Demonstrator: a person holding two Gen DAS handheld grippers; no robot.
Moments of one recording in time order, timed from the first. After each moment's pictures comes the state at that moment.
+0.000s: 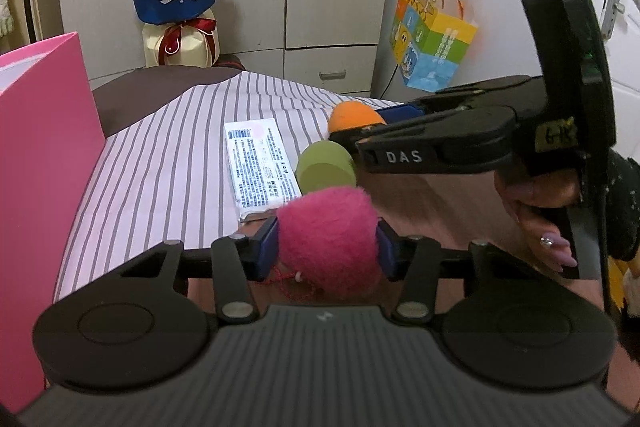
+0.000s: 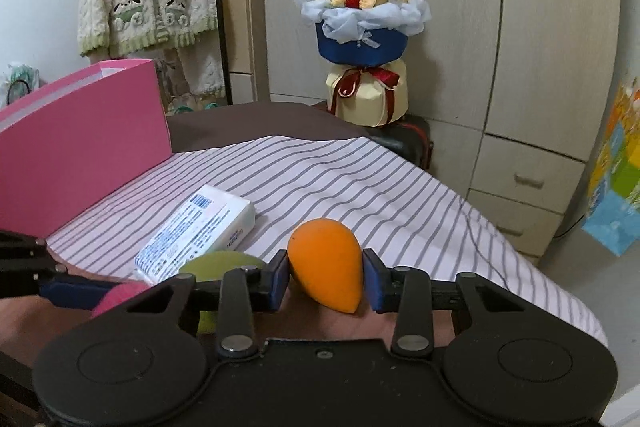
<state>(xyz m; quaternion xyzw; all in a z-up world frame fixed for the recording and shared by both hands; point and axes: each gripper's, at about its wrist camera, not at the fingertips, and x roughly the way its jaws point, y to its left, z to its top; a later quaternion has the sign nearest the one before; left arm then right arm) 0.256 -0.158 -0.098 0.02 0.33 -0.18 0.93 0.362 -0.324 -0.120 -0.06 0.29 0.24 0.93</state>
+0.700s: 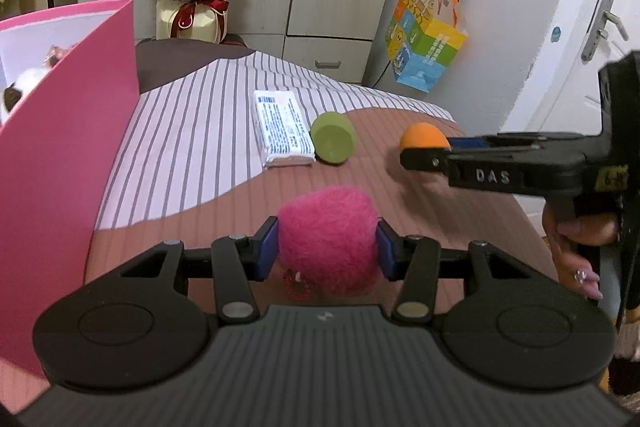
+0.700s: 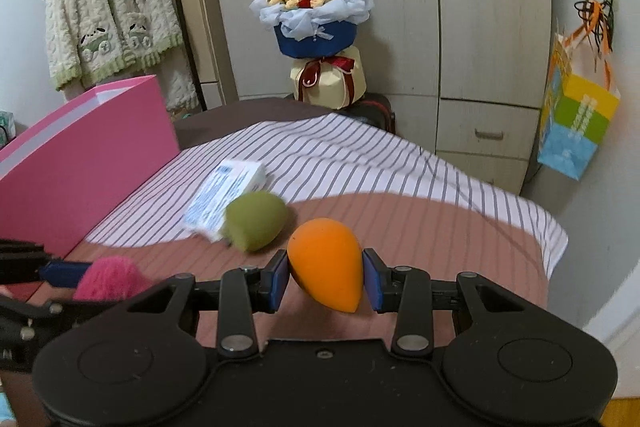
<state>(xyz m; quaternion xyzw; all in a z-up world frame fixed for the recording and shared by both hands) 0.208 -0.114 -0.080 -0.04 0.36 -0.19 0.91 0.282 -0.346 -0.108 0.01 0.32 0.18 0.93</state>
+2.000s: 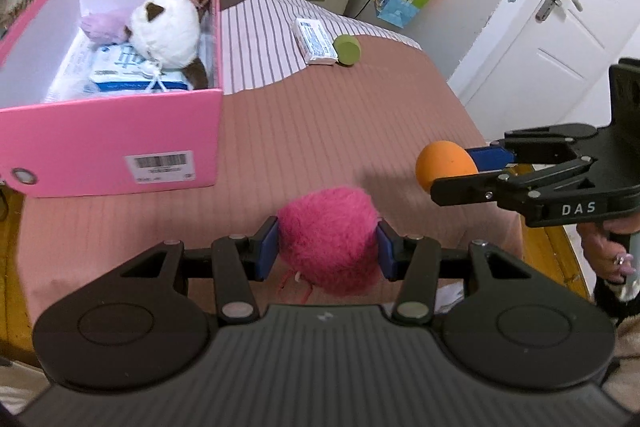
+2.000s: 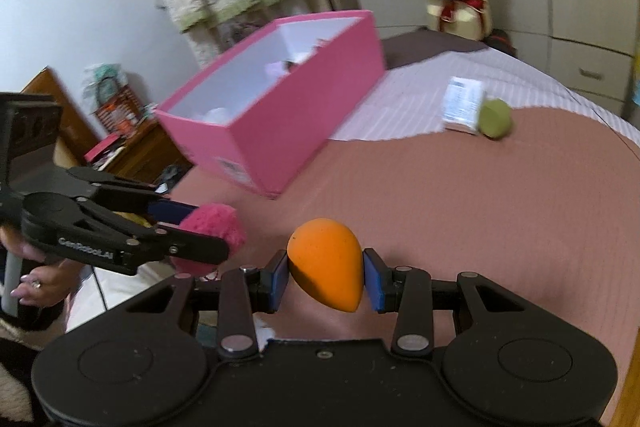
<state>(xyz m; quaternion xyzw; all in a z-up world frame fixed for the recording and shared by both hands) 0.099 0.012 -0.019 -0.04 0.46 -0.24 0.86 0.127 -0.250 -0.035 0.03 0.41 0.32 0.85</state>
